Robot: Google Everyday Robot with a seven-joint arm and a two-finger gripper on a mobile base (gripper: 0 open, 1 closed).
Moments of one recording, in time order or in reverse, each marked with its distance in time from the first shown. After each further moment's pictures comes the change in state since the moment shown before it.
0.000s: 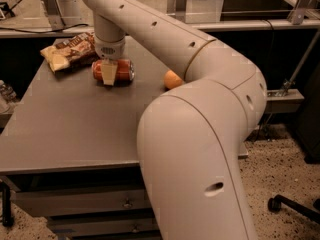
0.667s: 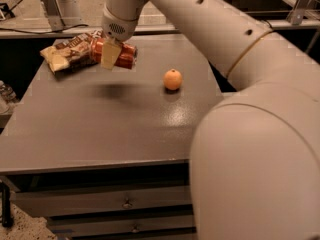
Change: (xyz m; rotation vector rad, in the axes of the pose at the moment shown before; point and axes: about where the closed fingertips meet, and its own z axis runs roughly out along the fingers) arm -0.004 0.020 -0.089 0.037 -0.211 0.069
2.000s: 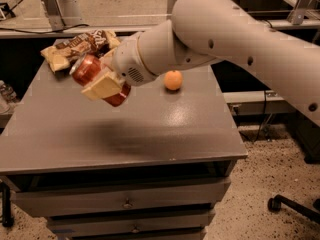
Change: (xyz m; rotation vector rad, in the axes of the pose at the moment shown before) arm -0.017 0.146 -0.063 0.008 -0.608 0.060
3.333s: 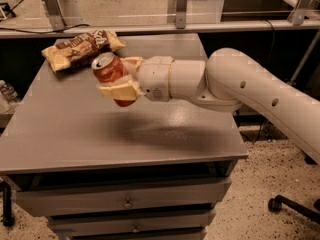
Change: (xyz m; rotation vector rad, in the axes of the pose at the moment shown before) arm 0.023 -0.025 -0.012 0.102 -0.379 0.023
